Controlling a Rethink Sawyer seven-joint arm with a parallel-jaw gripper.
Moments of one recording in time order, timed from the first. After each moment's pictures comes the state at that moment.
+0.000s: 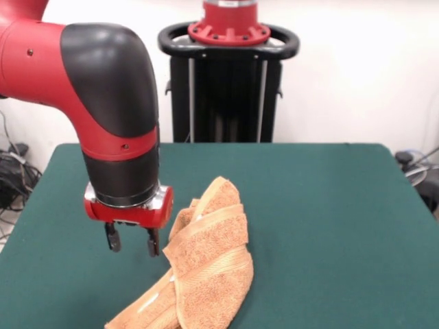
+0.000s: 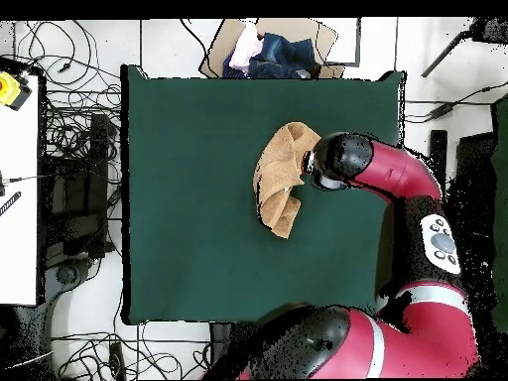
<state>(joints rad) -0.48 -0.40 0.09 1.26 -0.13 0.78 1.55</state>
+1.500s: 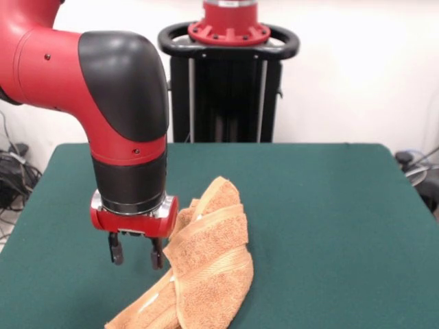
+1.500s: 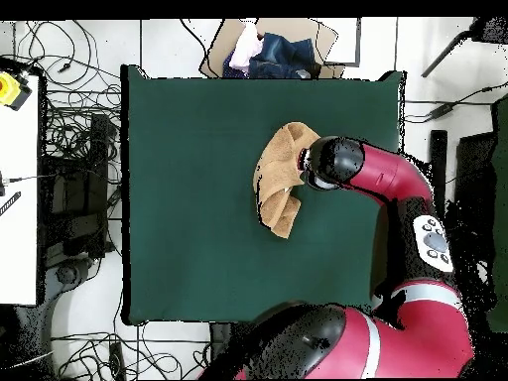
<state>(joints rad) -0.47 -0.39 0.09 1.29 -0.13 0.66 1.55</state>
